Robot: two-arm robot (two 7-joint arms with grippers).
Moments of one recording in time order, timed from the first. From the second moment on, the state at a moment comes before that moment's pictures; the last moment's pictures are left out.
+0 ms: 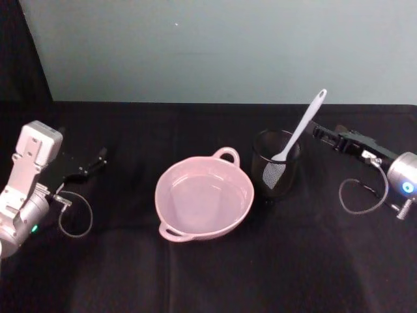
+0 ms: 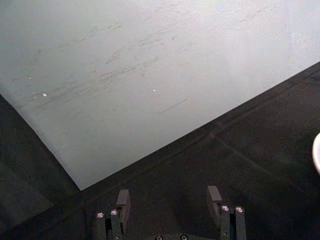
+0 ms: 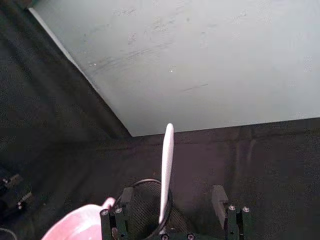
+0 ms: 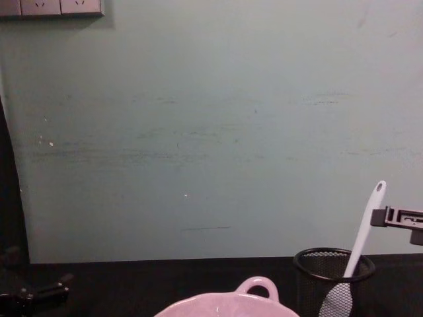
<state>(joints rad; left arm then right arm) -0.20 0.60 0.45 -1.41 -0.25 -0.12 0.03 0.27 0.52 -0.24 -1.46 0.91 0.35 0.27</state>
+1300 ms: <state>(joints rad) -0.20 0.60 0.45 -1.41 -0.25 -0.12 0.03 0.41 0.48 -0.37 -1.34 0.96 0.29 0.25</state>
